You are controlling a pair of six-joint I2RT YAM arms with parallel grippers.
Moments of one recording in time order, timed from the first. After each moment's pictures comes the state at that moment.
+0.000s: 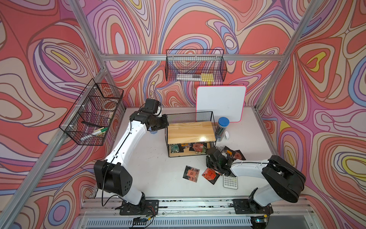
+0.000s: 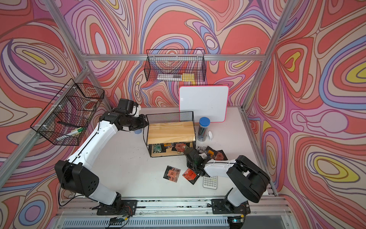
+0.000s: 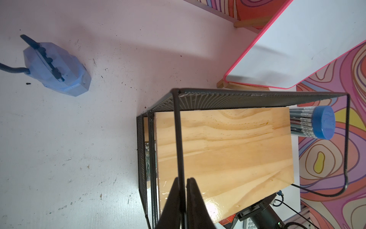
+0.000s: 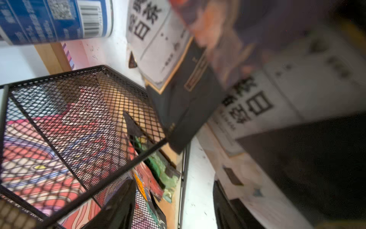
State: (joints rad) left arm -0.24 1.57 1.57 -0.92 0.24 -0.45; right arm 0.77 1.51 0.54 0.18 0.32 2.03
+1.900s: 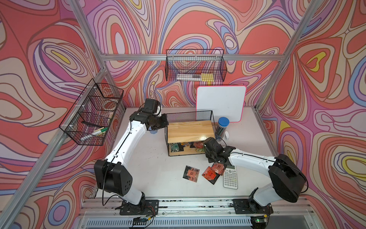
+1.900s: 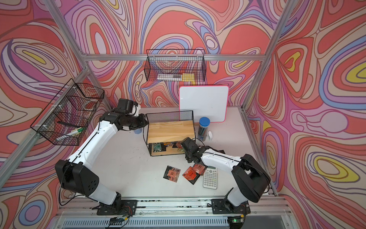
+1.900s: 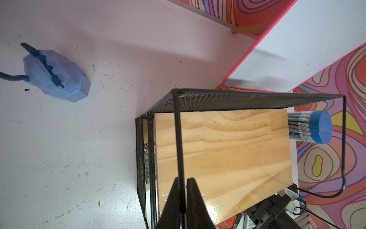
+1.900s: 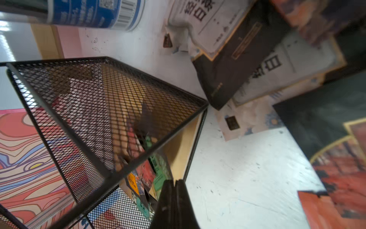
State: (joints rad) left arm -0.23 1.57 1.56 -0.88 0.25 -0.45; right arm 0.74 1.52 0.88 -0.36 0.27 1.97
